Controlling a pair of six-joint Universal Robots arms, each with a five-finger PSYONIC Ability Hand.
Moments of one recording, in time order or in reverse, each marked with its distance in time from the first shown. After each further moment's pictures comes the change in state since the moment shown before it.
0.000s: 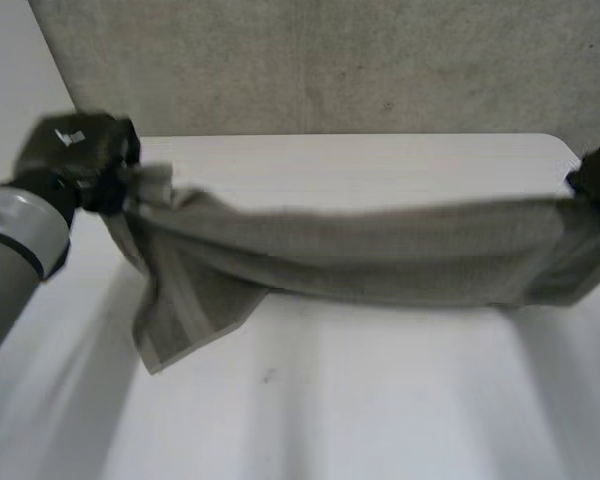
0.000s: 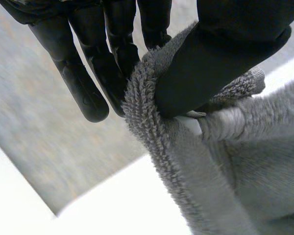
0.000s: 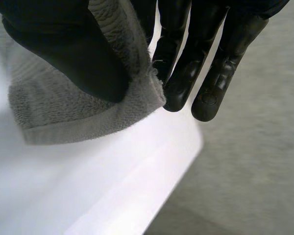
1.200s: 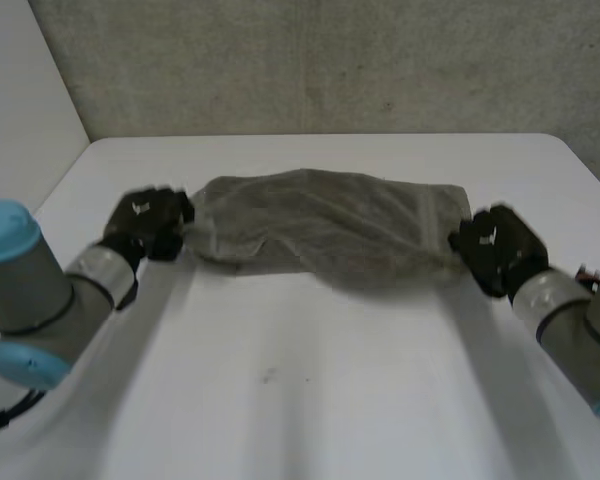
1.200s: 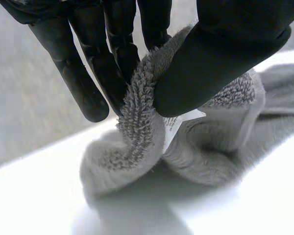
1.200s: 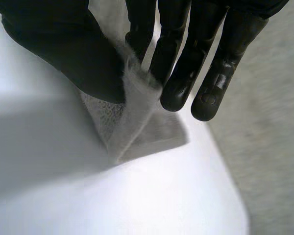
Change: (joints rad) left arm 0.075 -0.434 -0.052 0.382 0.233 -0.142; right arm 0.191 0.252 0.426 -0.752 -0.057 0.143; left_hand 0.007 0.000 0.003 0.001 0.000; right_hand 0.008 0.000 0.000 0.001 0.001
